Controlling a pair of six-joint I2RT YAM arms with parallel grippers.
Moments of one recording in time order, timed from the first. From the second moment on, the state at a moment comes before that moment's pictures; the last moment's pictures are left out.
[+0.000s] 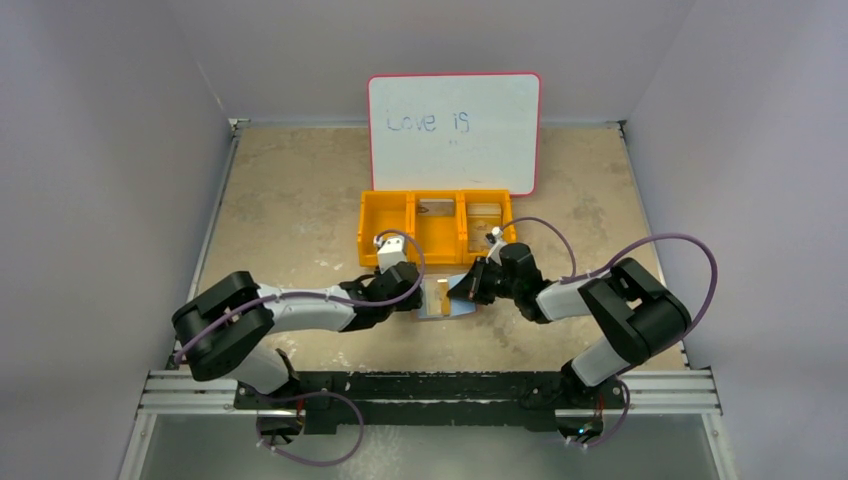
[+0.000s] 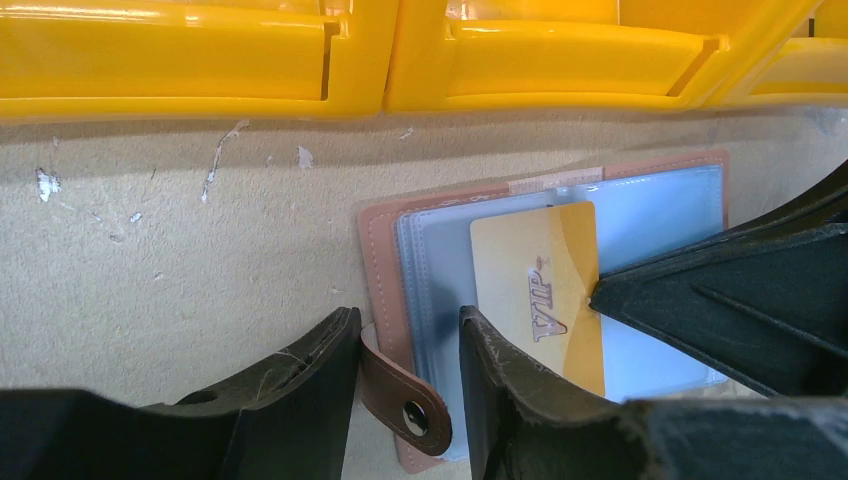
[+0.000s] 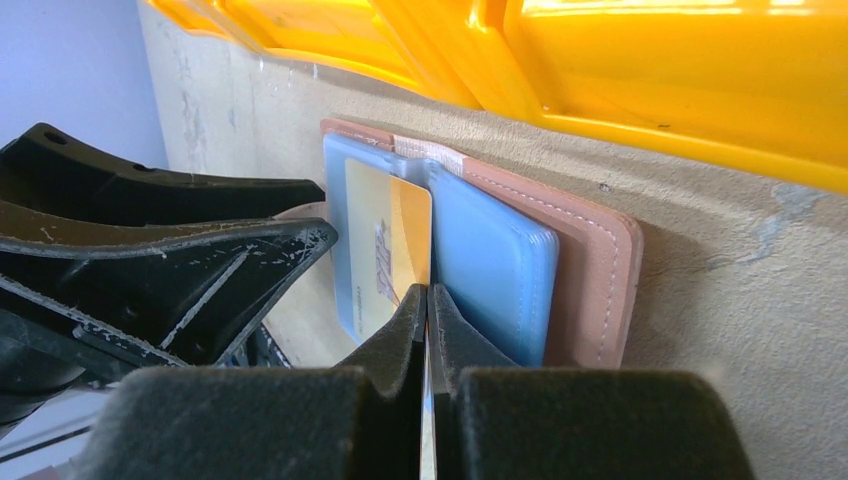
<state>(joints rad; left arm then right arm) -0.99 1.49 0.61 0.06 -0.42 -0.90 0.55 1.56 0.36 0.57 -0.41 0.90</state>
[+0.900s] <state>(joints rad) -1.01 1.60 0.73 -0.03 -0.50 -0.91 0.55 1.56 0.33 0.66 -0.41 0.96</state>
